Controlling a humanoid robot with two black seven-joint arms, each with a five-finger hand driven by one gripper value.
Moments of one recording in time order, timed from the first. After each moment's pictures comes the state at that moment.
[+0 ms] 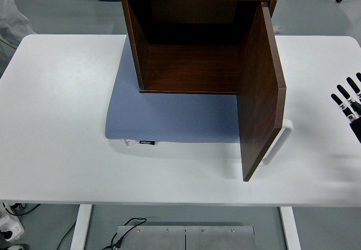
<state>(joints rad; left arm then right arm) 0.12 0.00 -0.17 -0.26 0.08 0.08 -0.05 -0.07 -0.32 1.65 1.31 -0.44 0.61 0.05</state>
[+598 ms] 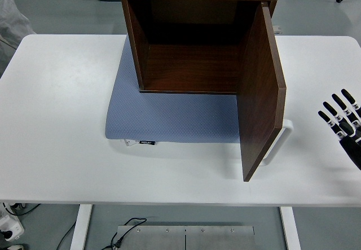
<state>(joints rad) 0.12 0.00 -0.17 -0.26 0.08 0.08 -0.05 -0.16 -0.31 1.61 1.40 -0.45 0.61 0.04</state>
